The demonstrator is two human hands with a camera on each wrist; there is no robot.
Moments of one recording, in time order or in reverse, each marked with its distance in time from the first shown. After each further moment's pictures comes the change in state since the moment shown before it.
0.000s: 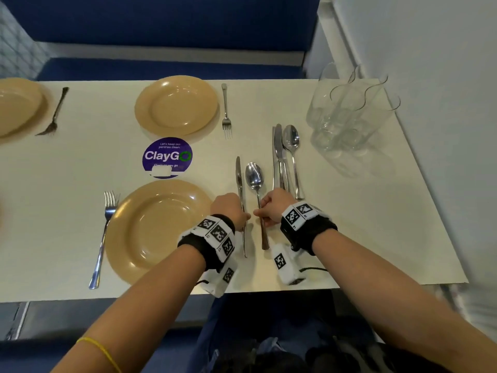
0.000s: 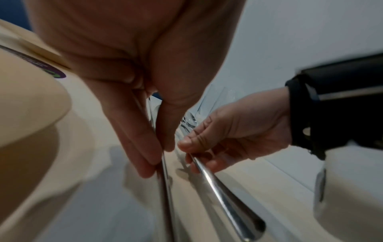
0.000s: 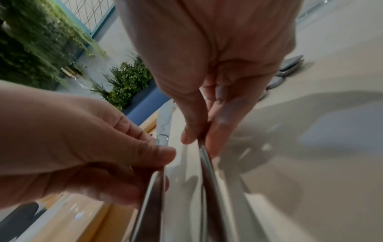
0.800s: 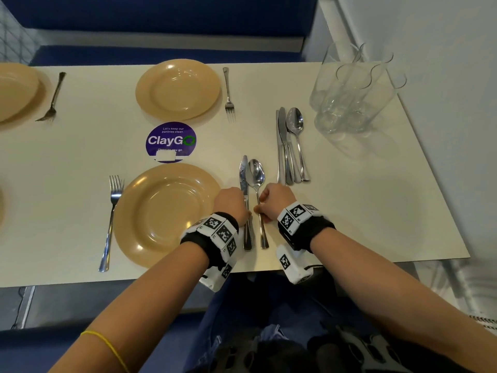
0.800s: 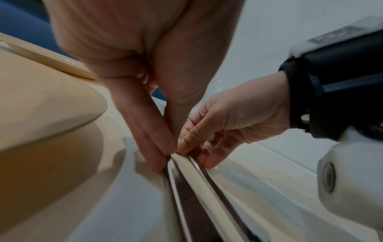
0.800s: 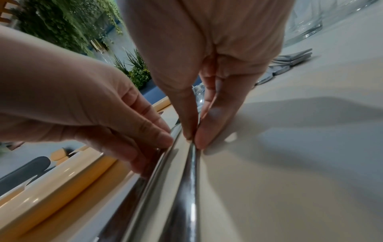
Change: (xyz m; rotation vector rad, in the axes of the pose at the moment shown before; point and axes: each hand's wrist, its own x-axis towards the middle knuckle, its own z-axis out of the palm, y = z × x) left_hand -0.022 -0.017 0.011 0.147 0.071 0.064; right_hand -0.010 0.008 0.039 -0.223 0.139 -0.063
